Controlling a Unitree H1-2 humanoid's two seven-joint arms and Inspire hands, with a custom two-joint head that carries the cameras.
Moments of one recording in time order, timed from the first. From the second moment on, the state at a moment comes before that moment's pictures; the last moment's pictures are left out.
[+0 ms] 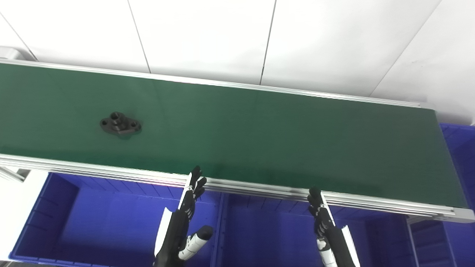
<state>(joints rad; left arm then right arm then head) 0.64 -0.07 -0.30 -0.18 0.27 -0.42 0.08 0.56 -0.11 0.22 -0.16 -0.06 -0.29 0.07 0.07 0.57</state>
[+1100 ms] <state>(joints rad) 0.59 -0.04 -0.34 -0.10 0.25 -0.43 0.16 0.53 -0.11 0.20 -0.07 -0.05 -0.35 0.08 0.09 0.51</state>
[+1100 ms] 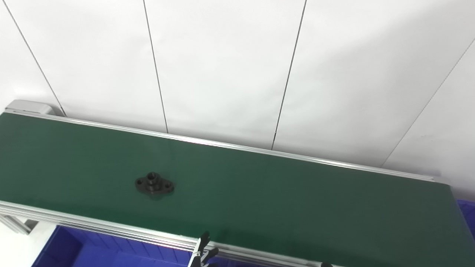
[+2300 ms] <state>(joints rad) 0.62 -0.05 -0.34 -0.21 0.29 -0.39 0.16 0.26 -0.08 0.19 -0.39 -0.49 -0.26 0.07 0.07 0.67</state>
